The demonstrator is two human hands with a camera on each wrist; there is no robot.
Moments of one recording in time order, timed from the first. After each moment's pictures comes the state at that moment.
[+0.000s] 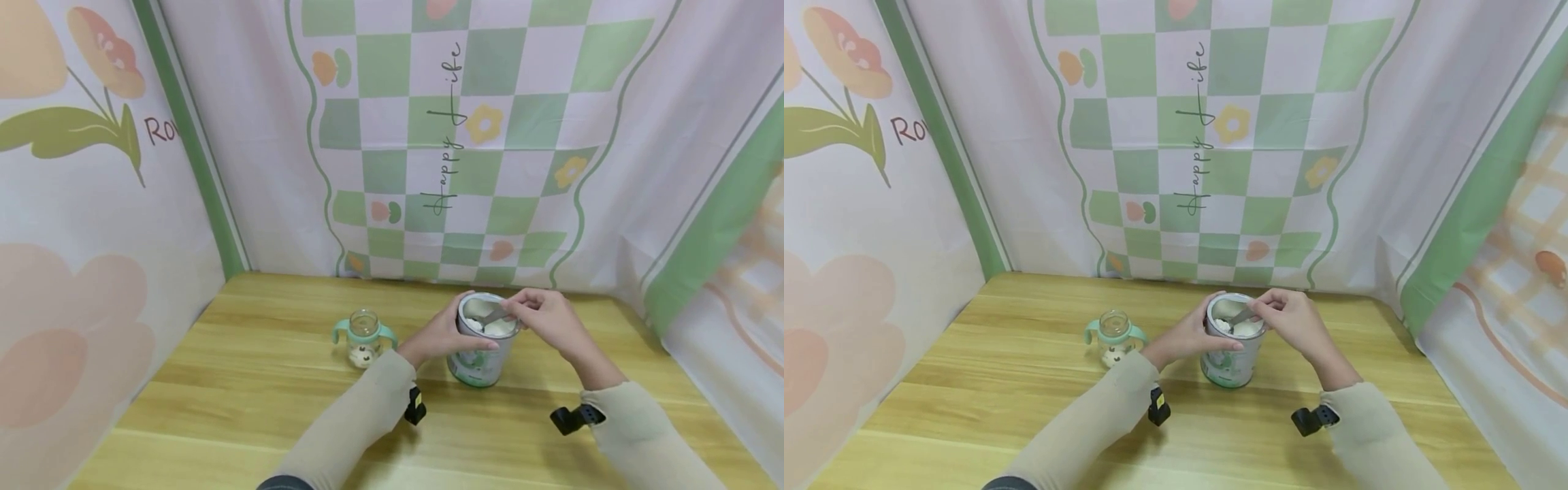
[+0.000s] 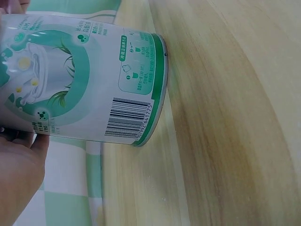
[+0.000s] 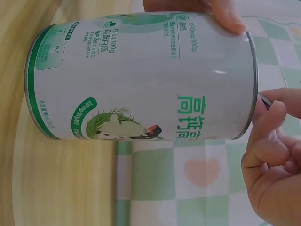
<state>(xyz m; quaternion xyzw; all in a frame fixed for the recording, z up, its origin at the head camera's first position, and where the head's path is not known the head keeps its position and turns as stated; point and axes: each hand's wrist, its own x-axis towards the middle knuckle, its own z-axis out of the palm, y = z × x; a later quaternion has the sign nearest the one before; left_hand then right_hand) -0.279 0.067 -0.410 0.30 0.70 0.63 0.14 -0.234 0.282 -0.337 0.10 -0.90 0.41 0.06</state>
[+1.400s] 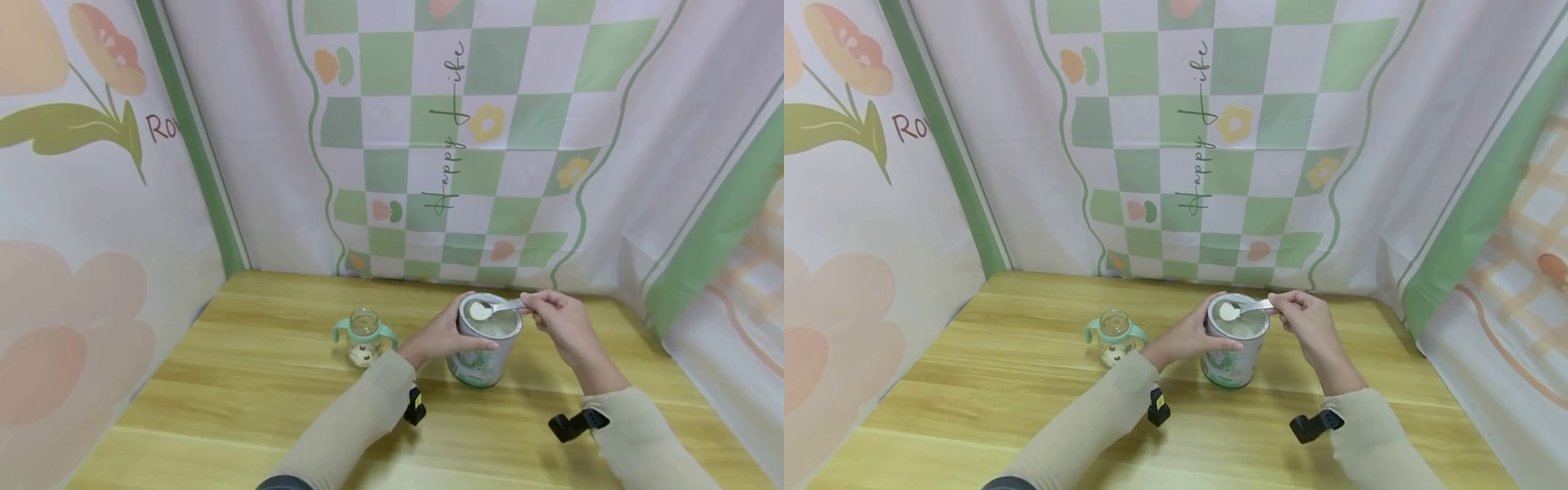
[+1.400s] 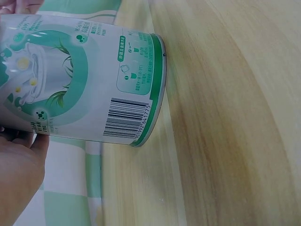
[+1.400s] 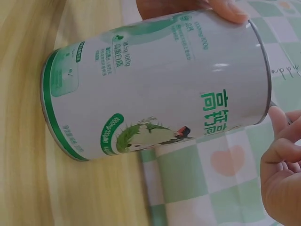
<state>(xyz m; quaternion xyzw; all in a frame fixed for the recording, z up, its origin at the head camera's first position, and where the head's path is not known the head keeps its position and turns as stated) -0.277 0.067 -0.409 0.31 0.71 0.62 0.12 -0.239 0.295 -0.352 0.01 -0.77 0.64 0.05</state>
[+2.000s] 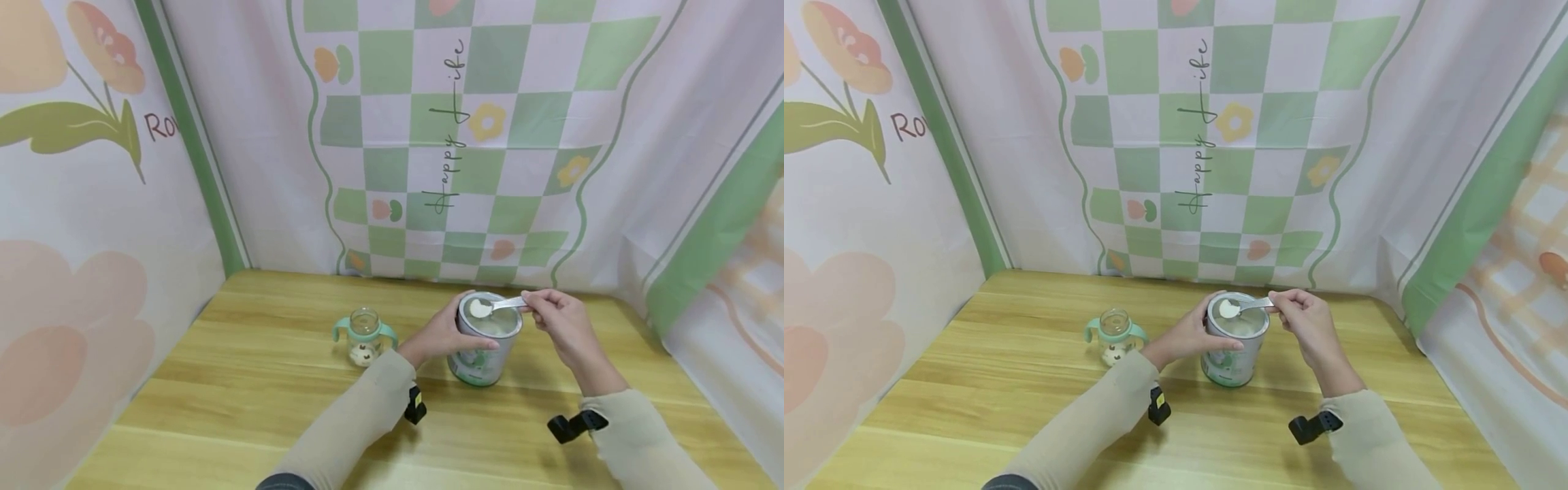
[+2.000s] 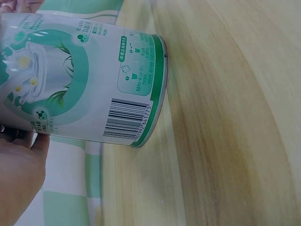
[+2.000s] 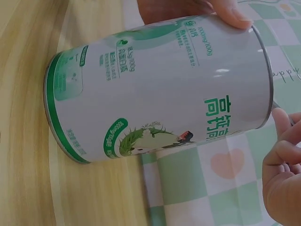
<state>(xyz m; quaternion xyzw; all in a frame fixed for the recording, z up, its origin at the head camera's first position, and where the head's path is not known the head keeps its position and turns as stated) -0.277 0.067 -0.411 0.28 0.73 0.61 0.12 -0.238 0.293 -0.356 0.01 -0.73 0.68 0.06</state>
